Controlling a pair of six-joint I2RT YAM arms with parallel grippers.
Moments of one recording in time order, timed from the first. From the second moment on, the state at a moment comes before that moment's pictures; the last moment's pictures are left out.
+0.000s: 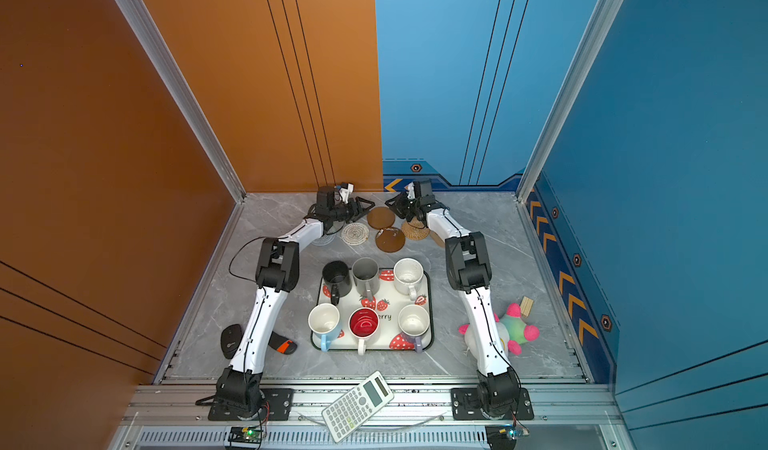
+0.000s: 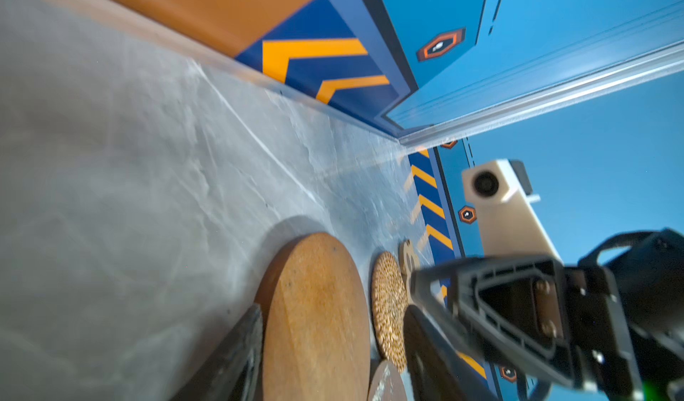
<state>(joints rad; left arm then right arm) -0.22 2.78 2.27 0.10 0.81 -0.83 0.25 2.59 2.20 -0.16 -0.56 0.98</state>
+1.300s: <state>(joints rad) -0.19 2.40 1.90 -0.06 0.73 -0.68 0.24 2.78 2.40 -0.25 -0.51 0.99</state>
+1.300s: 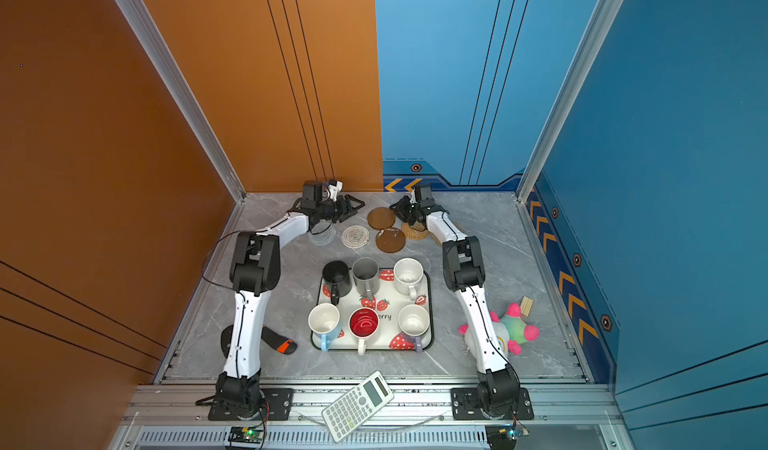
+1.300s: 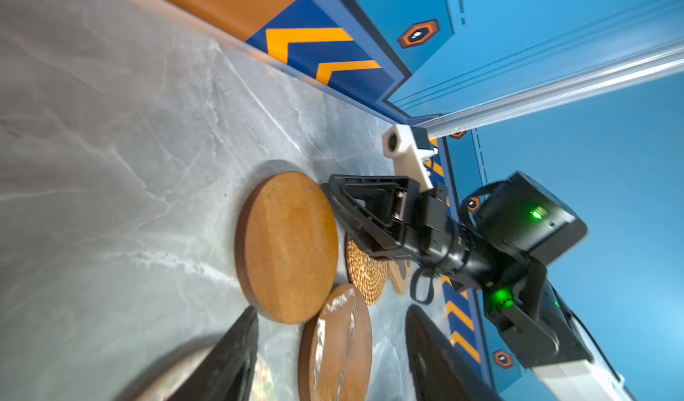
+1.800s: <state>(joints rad) -0.24 2.34 1.85 -0.43 0.63 -0.43 0.26 2.79 2.40 -0.25 -0.55 0.97</state>
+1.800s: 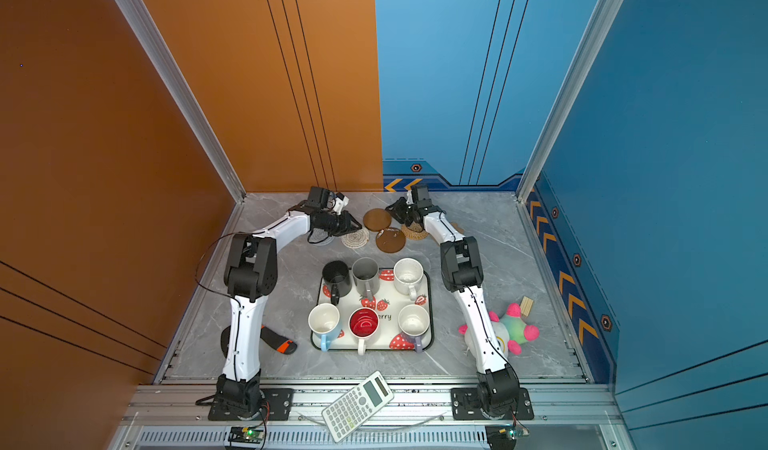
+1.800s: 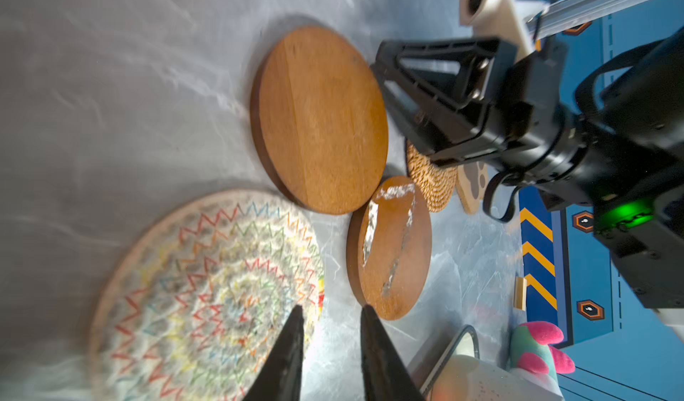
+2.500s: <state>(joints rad) -0.17 2.42 1.89 -0.48 0.61 -0.42 0.27 2.79 2.40 -0.27 -0.58 0.95</state>
